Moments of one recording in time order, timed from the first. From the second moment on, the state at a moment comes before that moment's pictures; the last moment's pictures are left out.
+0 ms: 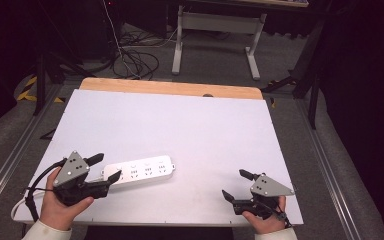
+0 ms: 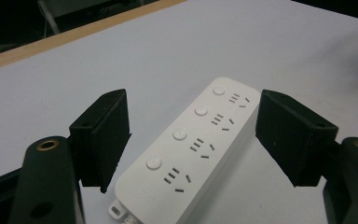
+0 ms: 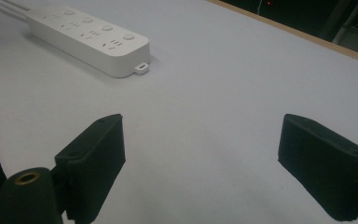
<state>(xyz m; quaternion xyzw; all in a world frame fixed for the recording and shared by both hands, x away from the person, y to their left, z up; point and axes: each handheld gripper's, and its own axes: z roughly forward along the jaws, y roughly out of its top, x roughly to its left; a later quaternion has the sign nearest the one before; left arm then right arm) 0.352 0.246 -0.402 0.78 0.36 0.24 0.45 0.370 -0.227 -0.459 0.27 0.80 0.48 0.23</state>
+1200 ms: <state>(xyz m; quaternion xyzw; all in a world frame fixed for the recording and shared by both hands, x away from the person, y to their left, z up) 0.399 0.188 -0.403 0.81 0.34 0.19 0.44 0.371 -0.226 -0.461 0.27 0.81 0.47 0.23</state>
